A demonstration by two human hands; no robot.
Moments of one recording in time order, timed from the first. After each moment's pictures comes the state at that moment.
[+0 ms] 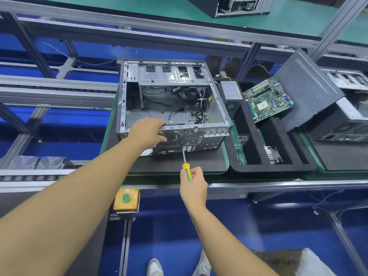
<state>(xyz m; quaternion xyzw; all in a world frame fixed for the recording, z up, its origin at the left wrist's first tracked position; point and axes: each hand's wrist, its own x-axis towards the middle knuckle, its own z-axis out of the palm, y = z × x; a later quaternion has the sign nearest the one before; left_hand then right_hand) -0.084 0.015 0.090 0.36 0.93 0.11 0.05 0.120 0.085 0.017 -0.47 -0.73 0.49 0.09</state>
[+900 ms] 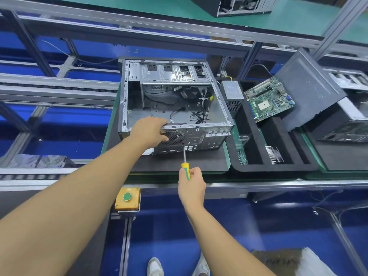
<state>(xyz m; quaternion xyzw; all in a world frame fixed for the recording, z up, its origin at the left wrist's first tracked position) -0.089 0.016 0.084 0.36 0.93 0.10 0.05 0.115 0.074 0.016 -0.47 -0.71 0.51 0.10</state>
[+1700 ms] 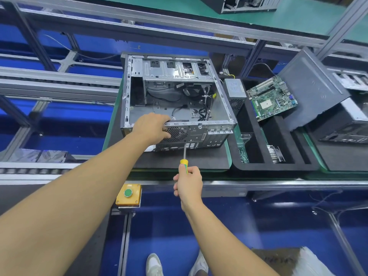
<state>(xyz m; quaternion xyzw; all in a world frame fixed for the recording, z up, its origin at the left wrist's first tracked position) -0.089 0.015 0.084 0.36 0.92 0.11 0.05 0.108 0.065 0.022 -0.47 -0.58 0.66 0.10</state>
